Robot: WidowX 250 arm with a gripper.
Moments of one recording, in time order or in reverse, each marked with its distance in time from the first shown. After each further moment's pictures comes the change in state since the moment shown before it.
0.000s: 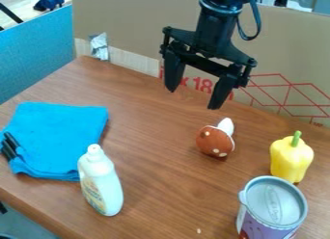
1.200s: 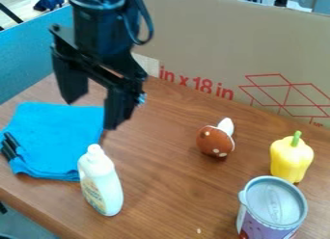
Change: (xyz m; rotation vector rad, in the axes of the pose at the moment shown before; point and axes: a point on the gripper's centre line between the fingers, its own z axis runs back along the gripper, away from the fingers) arm -0.096 0.072 0.014 -0.001 0.013 -0.128
